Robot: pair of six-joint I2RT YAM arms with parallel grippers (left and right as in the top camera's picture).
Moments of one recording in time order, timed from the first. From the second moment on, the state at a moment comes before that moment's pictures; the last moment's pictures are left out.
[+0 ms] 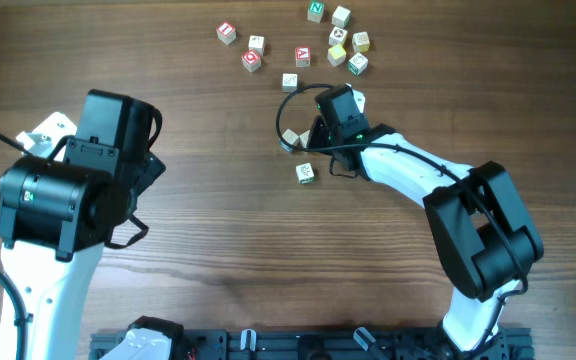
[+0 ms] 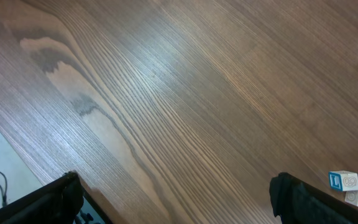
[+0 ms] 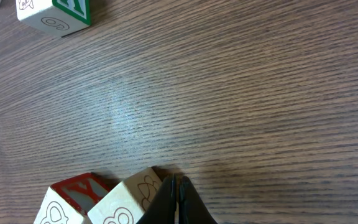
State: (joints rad) left arm -0.25 1.25 1.64 -1.65 -0.50 -0.99; right arm 0.50 1.96 1.16 -0.18 0.05 0.74
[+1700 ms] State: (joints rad) left arm -0.25 1.25 1.64 -1.65 -0.50 -0.99; right arm 0.55 2.01 1.24 -0.10 0.04 0.57
